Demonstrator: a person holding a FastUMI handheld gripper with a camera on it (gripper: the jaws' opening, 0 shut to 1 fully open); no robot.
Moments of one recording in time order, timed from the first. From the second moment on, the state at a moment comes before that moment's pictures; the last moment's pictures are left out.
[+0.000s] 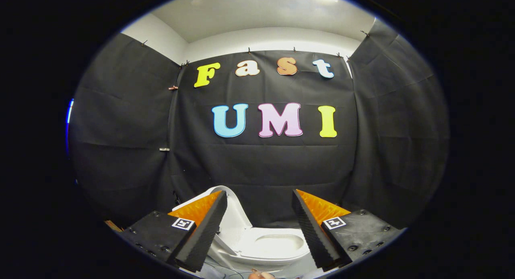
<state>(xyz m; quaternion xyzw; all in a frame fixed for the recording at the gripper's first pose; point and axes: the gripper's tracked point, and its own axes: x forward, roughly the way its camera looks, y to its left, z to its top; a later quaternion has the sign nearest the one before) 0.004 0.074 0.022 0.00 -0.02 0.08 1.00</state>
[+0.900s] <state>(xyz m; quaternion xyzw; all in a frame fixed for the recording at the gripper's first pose) 0.003 0.078 0.022 0.00 -0.02 0.08 1.00</state>
